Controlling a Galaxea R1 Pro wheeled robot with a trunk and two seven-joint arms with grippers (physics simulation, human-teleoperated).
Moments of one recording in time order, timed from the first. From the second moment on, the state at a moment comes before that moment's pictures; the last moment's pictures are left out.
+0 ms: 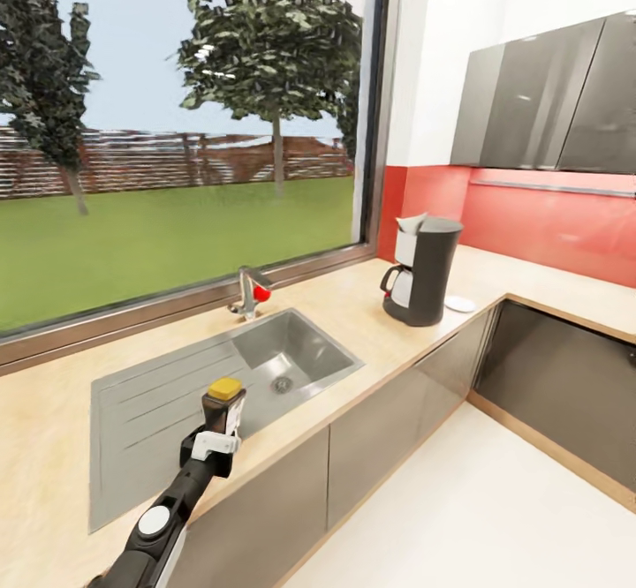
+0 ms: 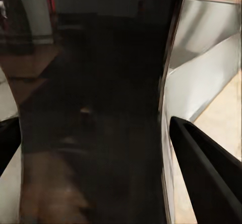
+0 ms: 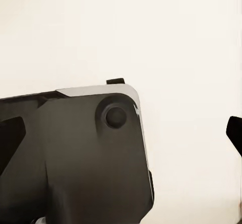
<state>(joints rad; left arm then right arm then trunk) -0.23 0.00 -0.01 -1.11 -0.12 -0.03 -0.11 0.00 0.04 -0.15 -0.19 0.03 -0.19 -0.10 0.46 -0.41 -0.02</state>
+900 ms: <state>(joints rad) -0.23 0.00 -0.03 -1.11 -0.12 -0.03 -0.11 0.00 0.04 -0.15 -0.19 0.03 -0.19 -0.10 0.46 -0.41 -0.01</state>
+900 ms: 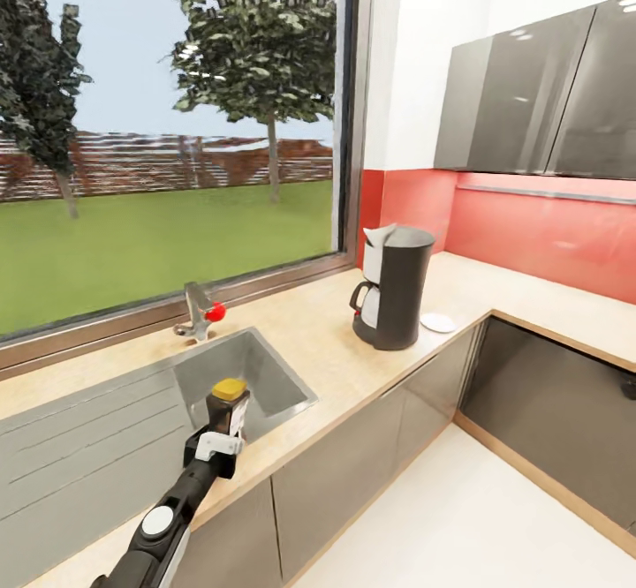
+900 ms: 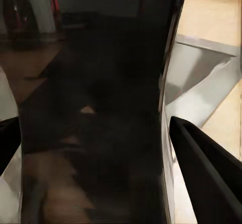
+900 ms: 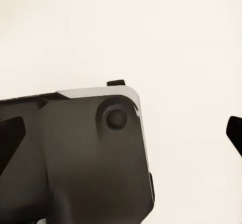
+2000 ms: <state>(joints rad) -0.23 0.01 -0.03 -1.11 -0.12 -0.03 -0.11 0.00 0.04 -0.14 -0.19 0.03 -0.19 -0.10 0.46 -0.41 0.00</state>
